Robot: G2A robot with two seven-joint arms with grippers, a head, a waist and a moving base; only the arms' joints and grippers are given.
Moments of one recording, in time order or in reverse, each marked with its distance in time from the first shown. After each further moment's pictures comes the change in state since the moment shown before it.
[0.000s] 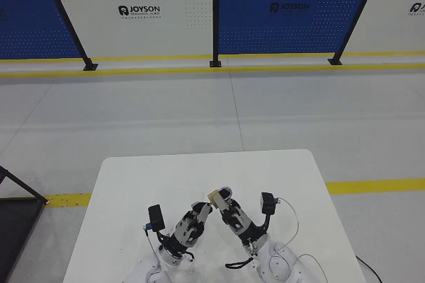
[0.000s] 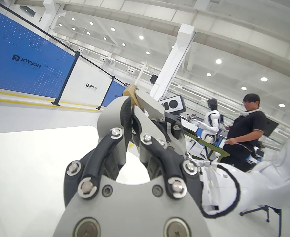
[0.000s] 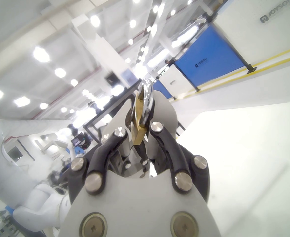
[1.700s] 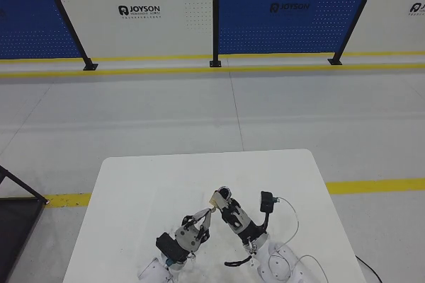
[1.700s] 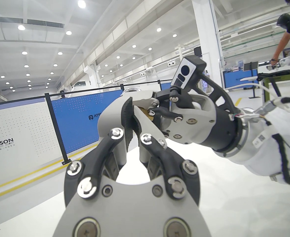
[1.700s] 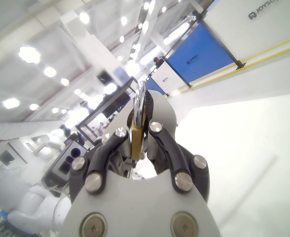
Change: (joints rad) left arm -0.019 0.016 0.059 0.044 0.551 0.676 0.338; right arm -0.009 0.004 0.004 -0.021 0.008 0.062 0.032
